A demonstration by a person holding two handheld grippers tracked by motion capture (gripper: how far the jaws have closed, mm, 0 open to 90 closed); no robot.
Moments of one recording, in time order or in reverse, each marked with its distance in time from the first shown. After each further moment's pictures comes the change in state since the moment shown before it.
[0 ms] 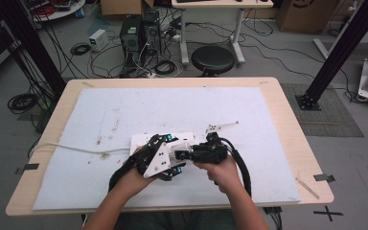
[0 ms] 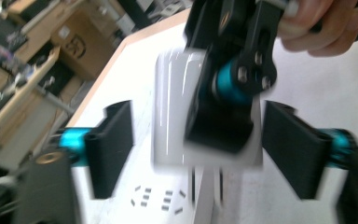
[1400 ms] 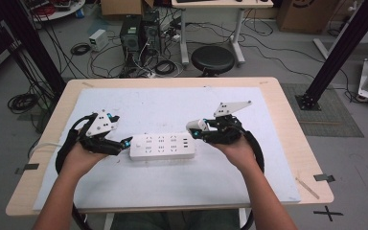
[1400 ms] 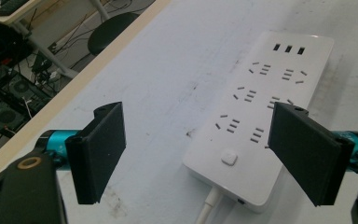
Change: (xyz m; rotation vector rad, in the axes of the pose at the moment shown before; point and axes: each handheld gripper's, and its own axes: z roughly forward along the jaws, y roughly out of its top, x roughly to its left) left arm 0.093 -0.063 -0.089 0.191 0.135 -0.334; right arm 0.008 0.058 -0.034 0.072 -0.336 -0.357
